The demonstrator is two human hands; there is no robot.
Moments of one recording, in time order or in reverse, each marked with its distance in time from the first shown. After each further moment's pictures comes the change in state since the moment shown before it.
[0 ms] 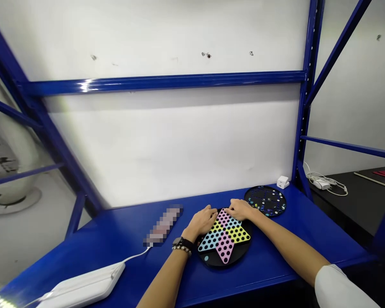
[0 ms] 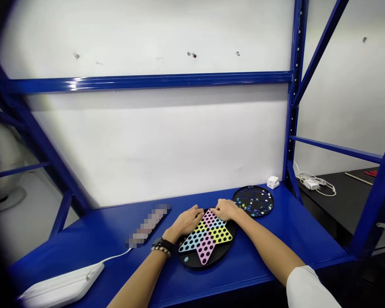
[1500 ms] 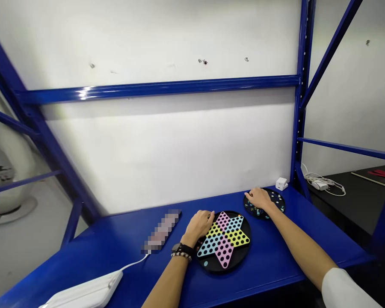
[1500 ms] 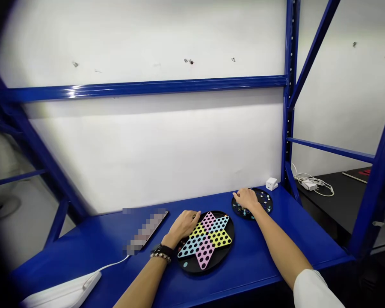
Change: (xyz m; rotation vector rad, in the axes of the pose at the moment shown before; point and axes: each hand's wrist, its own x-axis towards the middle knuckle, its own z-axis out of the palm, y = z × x) left_hand -0.002 0.007 -0.010 0.092 0.131 -0.079; right_hand -0.018 0.066 -0.047 -0.180 0.222 0.349
